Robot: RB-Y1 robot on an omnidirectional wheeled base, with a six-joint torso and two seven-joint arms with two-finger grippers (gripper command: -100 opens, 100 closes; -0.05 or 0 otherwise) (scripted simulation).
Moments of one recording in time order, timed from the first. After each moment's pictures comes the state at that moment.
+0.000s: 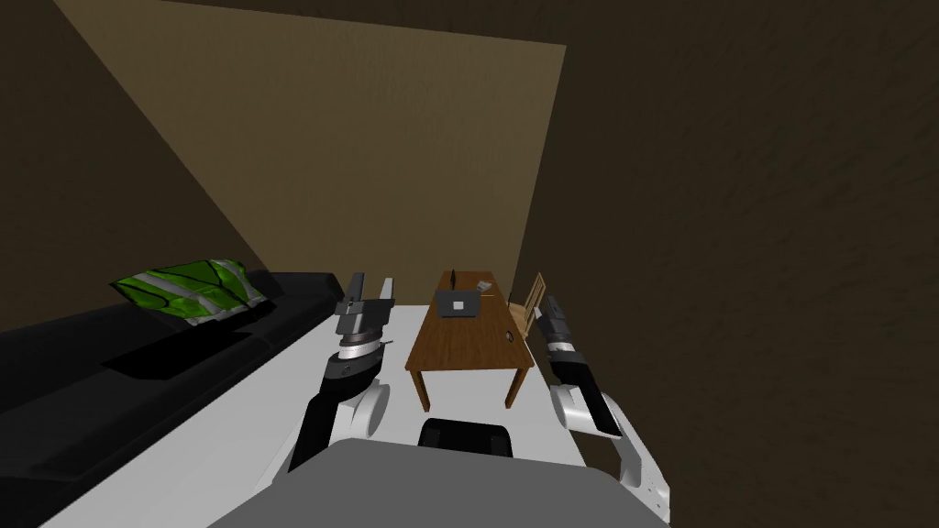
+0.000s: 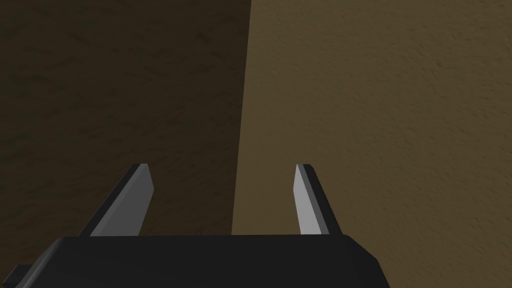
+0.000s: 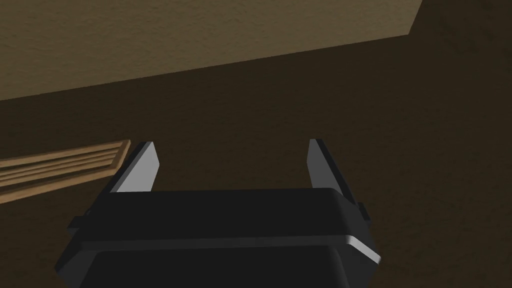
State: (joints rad) left arm 0.50 -0.03 -0.05 -2.30 -0.05 -0.63 0.15; right arm 0.30 -0.14 -0.03 -1.97 0.00 -0.24 -0.21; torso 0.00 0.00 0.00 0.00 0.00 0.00
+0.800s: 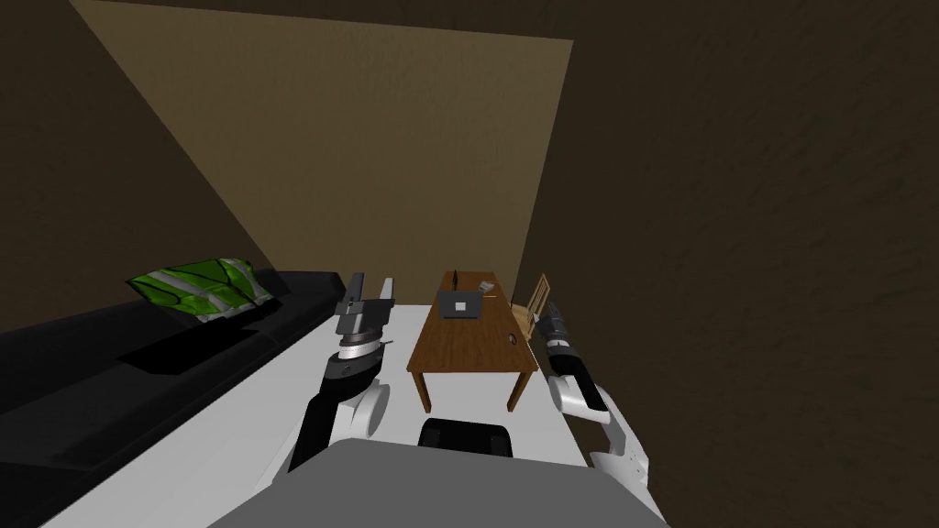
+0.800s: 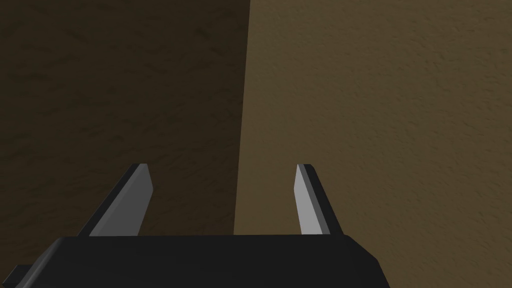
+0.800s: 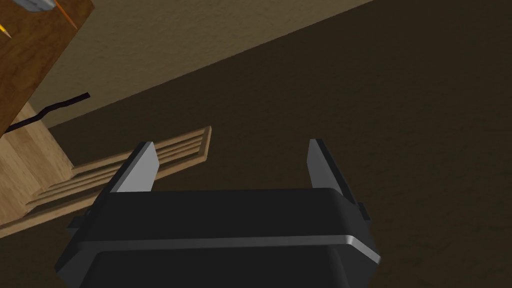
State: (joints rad) left arm 0.50 -0.03 -0.05 -2.30 -0.05 -0.63 0.15; right arm 0.20 -0.14 -0.10 -1.79 -0.07 -0.14 -0.40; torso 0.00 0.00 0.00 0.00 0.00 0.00
